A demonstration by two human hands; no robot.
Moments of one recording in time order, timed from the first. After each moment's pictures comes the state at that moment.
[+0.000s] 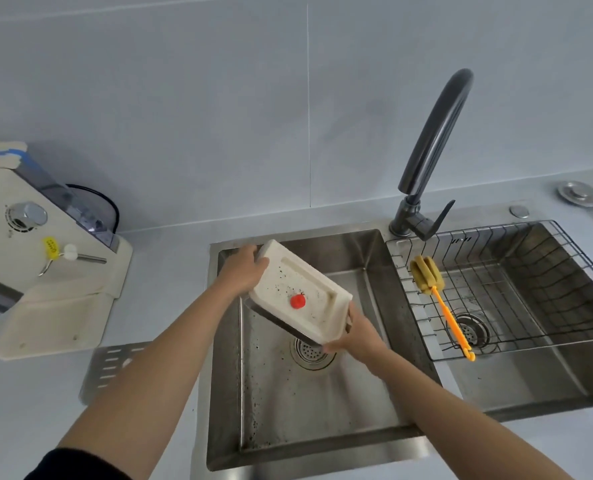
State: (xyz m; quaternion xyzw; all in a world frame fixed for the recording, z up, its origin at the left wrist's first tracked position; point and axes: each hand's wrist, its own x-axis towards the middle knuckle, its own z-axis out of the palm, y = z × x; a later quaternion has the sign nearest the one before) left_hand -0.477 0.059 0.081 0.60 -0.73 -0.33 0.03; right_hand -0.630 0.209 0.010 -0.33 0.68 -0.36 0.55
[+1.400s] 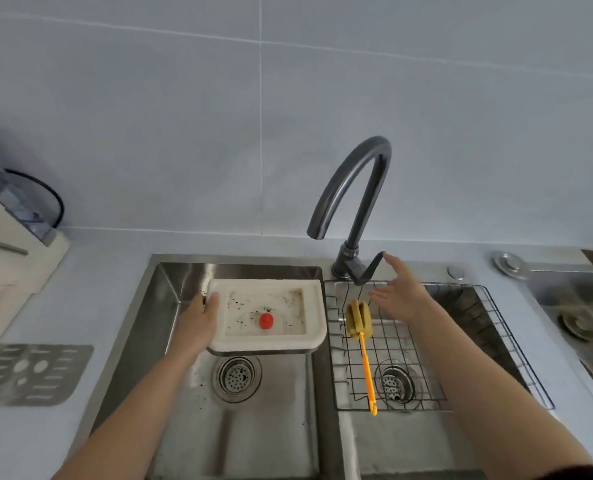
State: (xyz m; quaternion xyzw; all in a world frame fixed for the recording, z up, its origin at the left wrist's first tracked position) left_hand -0.535 0.132 0.045 0.69 -0.56 -0.41 0.21; right_hand -0.838 0.176 0.104 -0.07 0.62 -0.50 0.60
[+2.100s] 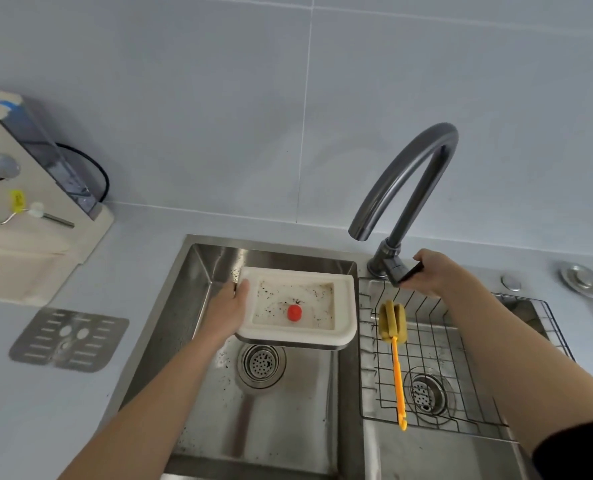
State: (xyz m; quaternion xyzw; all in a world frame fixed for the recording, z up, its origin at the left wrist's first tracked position) left_hand -0.537 0.121 0.038 0.69 -0.56 -0.41 0.20; right_hand -0.858 0.099 0.079 0.01 0.64 -0.46 0.62
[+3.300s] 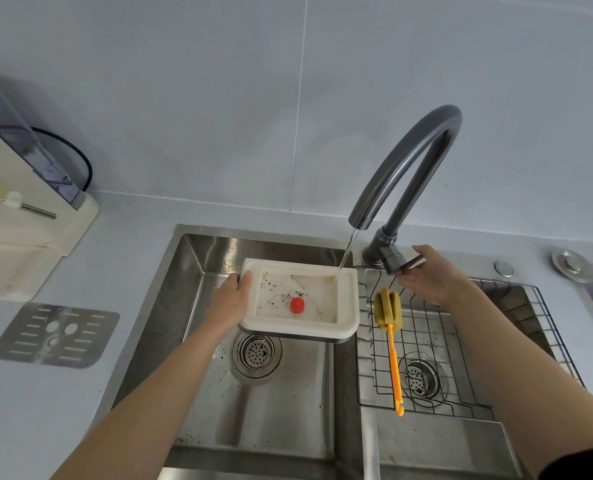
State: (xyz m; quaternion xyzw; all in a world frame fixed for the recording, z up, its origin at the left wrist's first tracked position) left_hand -0.547 0.114 0.028 0.69 -0.56 -0.42 0.19; right_hand -0.857 0.132 0.077 -0.07 0.62 -0.47 0.63
